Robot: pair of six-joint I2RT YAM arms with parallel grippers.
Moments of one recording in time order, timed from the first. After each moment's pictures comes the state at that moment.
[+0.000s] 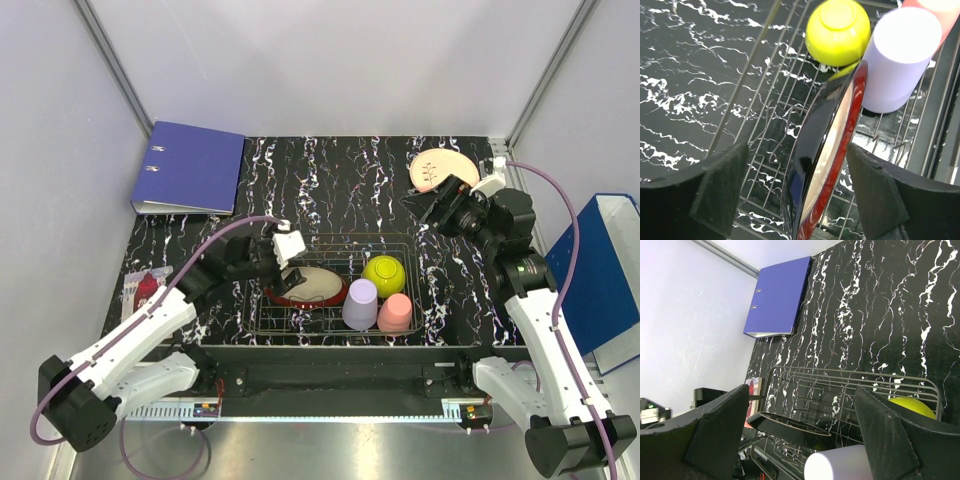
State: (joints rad) left arm -0.64 0.94 0.78 -0.34 0.43 0.41; right arm 0.18 0.87 0.95 -0.28 -0.38 0.75
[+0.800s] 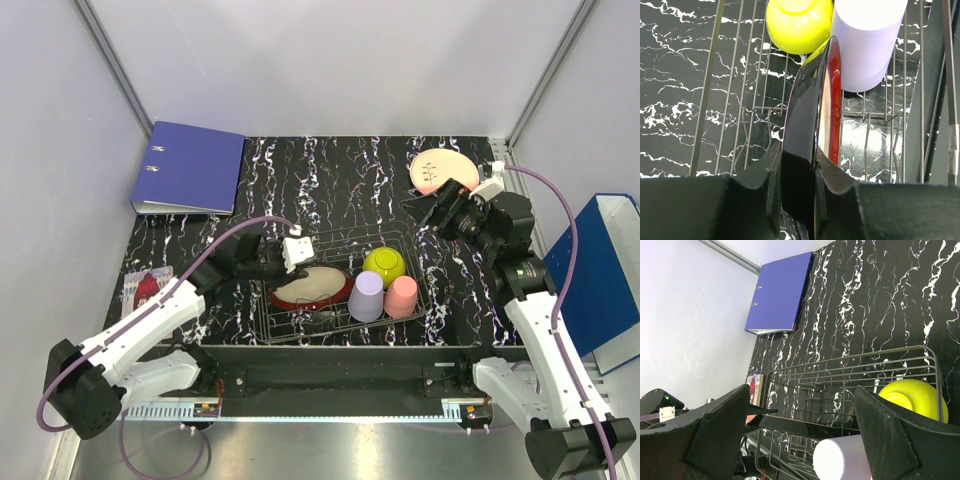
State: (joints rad) left arm -0.65 1.03 0.77 -0.32 0.49 0.47; right arm 0.18 0.86 0.92 -0.28 -0.39 0.76
